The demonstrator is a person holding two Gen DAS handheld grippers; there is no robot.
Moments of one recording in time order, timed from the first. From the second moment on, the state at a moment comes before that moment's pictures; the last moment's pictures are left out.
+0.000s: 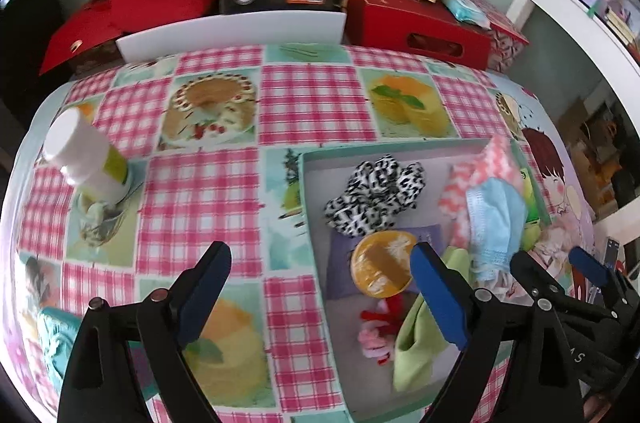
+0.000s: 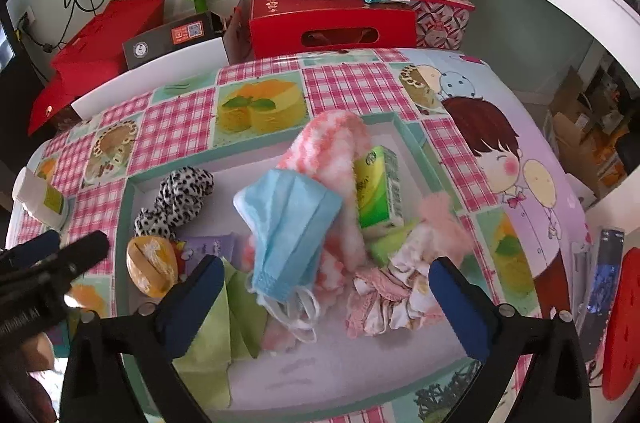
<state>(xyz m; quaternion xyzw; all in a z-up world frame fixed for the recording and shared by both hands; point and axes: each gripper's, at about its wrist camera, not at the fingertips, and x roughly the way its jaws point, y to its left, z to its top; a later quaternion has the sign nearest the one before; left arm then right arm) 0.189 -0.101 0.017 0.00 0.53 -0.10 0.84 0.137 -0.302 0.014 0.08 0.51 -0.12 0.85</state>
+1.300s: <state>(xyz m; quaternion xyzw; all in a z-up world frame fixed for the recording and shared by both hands) 0.059 -0.056 0.012 0.06 0.51 0.00 0.86 0.051 -0.272 0.003 0.06 0.52 -0.08 0.85</state>
